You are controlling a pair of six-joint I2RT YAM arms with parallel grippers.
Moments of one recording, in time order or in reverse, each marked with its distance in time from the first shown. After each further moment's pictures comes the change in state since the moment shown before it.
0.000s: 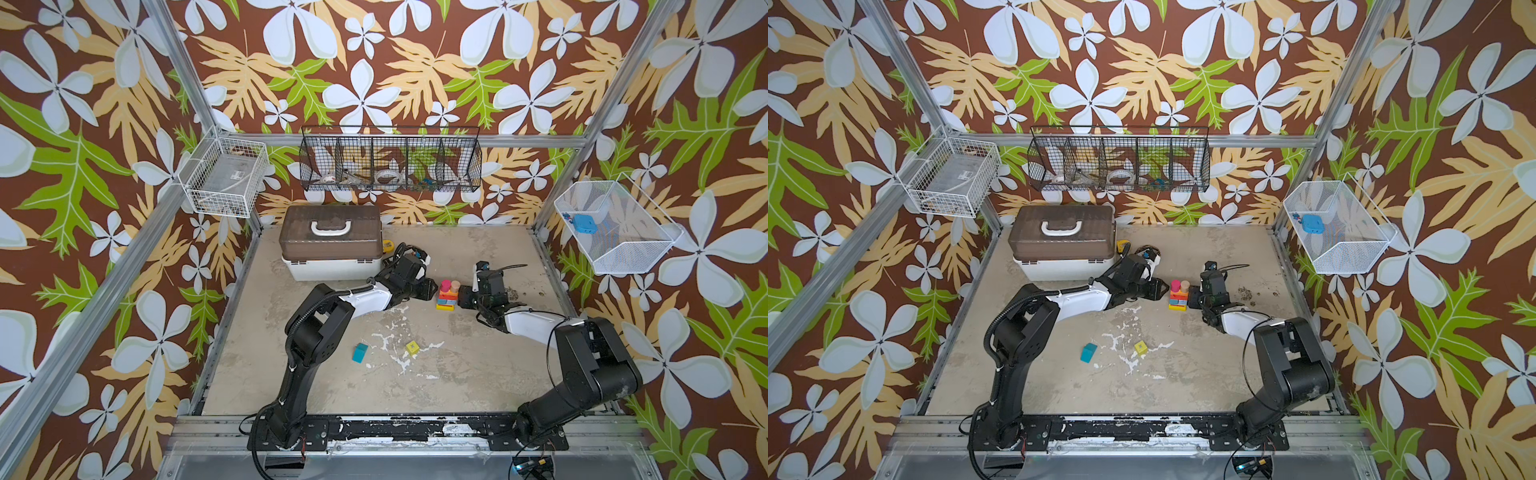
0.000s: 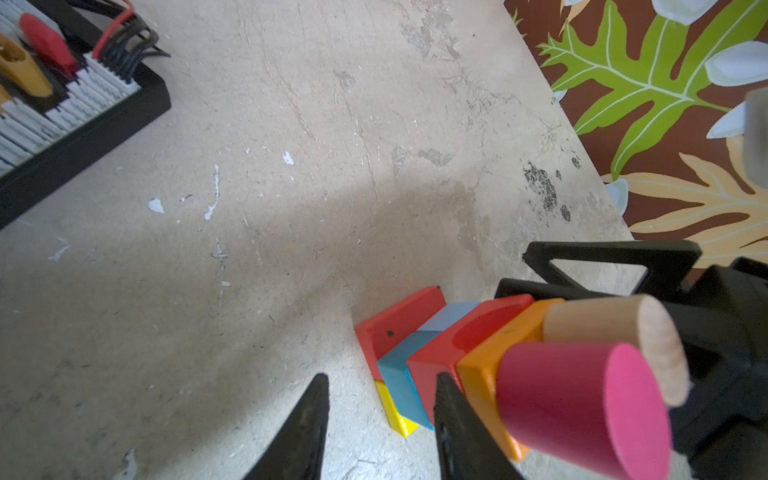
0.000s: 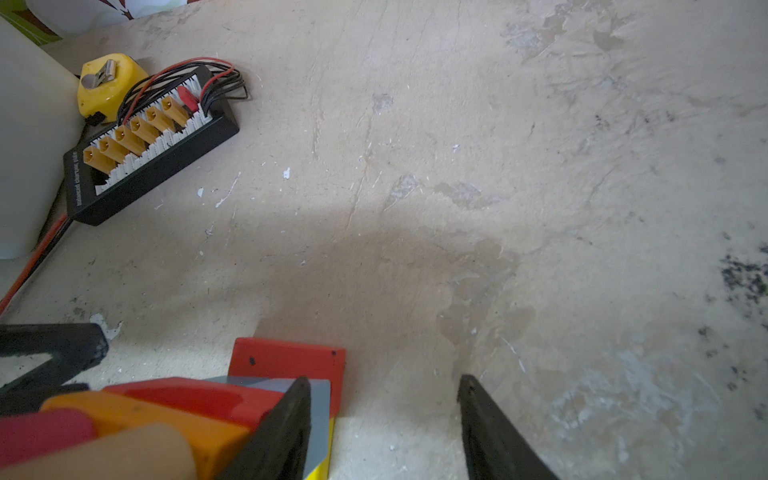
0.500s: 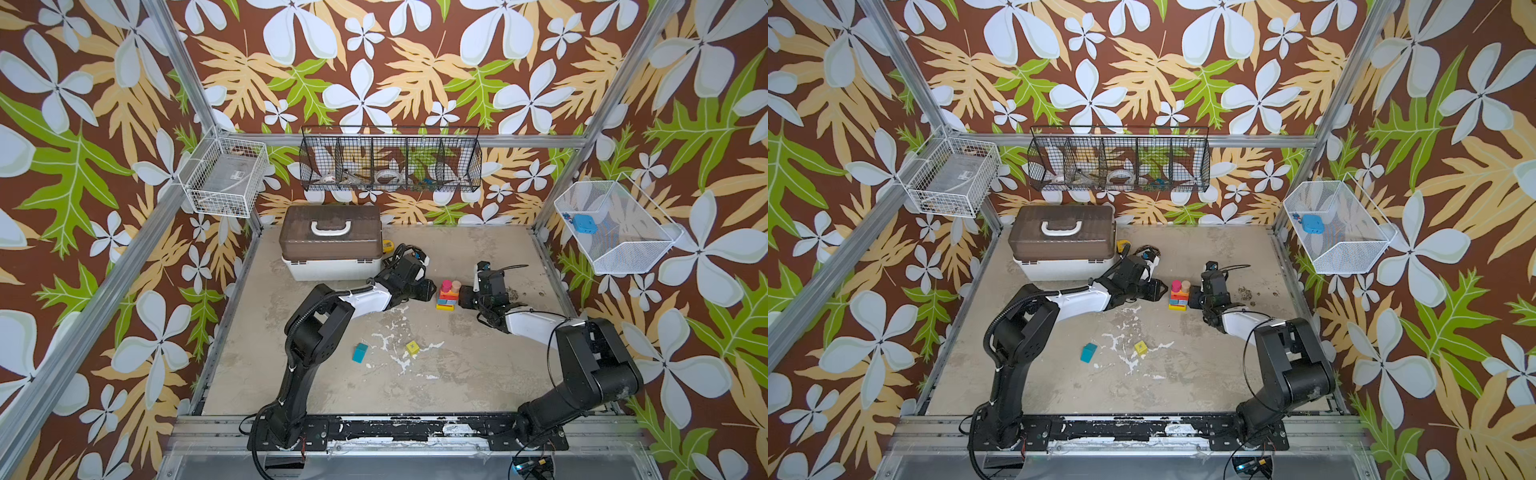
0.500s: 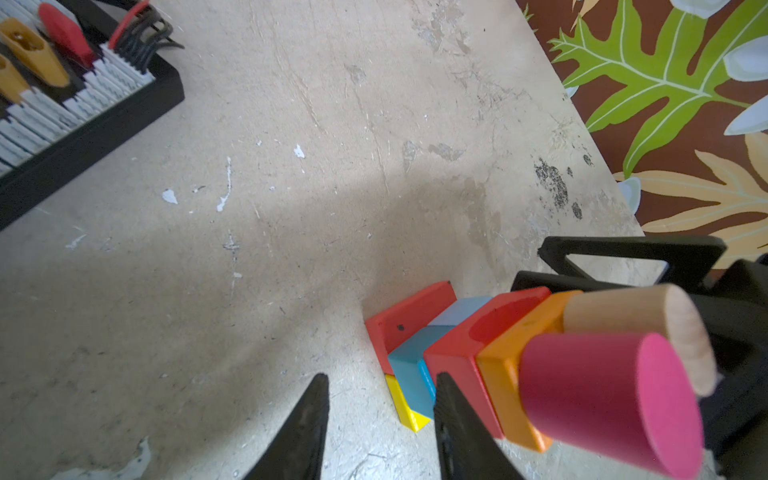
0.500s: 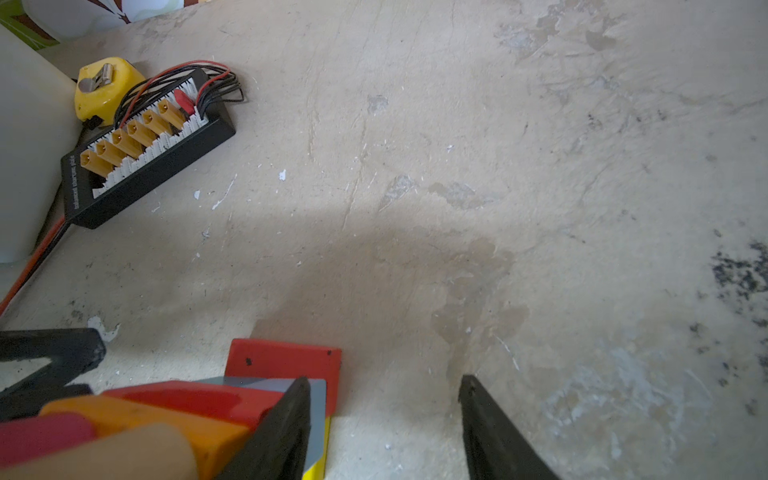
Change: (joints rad) left arm 0.000 -0.003 -0.013 -0.003 -0.017 0.003; right arm -0.006 -0.004 -0.002 0.000 0.000 0.003
